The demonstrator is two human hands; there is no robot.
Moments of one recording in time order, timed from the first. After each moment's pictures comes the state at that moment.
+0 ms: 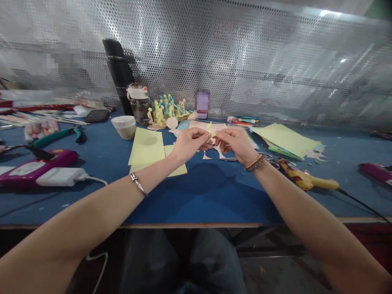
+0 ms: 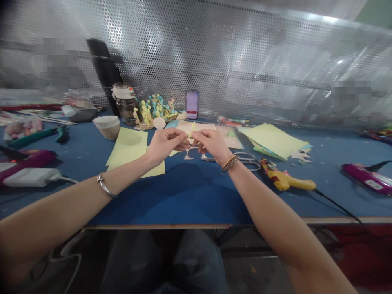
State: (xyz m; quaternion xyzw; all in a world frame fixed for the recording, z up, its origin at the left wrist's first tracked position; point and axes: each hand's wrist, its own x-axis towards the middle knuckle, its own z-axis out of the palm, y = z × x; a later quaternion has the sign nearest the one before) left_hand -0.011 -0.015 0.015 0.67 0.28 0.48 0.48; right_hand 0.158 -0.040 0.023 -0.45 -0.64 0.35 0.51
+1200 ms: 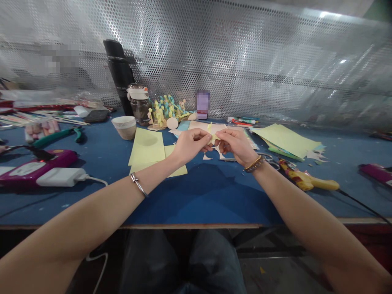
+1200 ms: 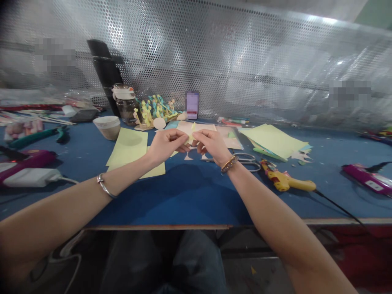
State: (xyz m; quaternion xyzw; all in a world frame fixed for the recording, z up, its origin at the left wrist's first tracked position) left_hand -0.012 -0.019 0.018 0.72 0.29 0.46 0.44; right_hand 0.157 -0.038 0.022 -0.44 -0.62 0.39 0.52
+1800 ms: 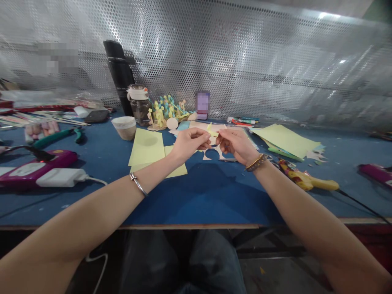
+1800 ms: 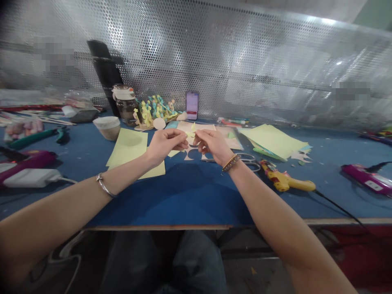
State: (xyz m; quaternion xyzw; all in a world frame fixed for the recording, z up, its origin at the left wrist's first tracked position) left_hand -0.012 -0.011 0.016 0.67 0.31 0.48 0.48; right_hand 0.161 -0.037 0.024 -0.43 -0.60 0.44 0.52
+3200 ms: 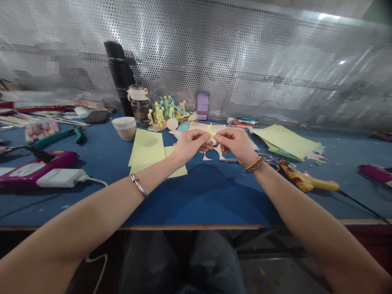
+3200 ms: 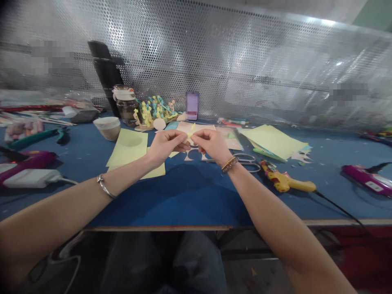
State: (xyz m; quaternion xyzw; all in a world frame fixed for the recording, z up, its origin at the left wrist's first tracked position) left_hand -0.010 -0.014 0.016 0.67 0.30 0.47 0.49; right_hand 0.159 -0.039 0.023 -0.46 -0.67 0.28 0.52
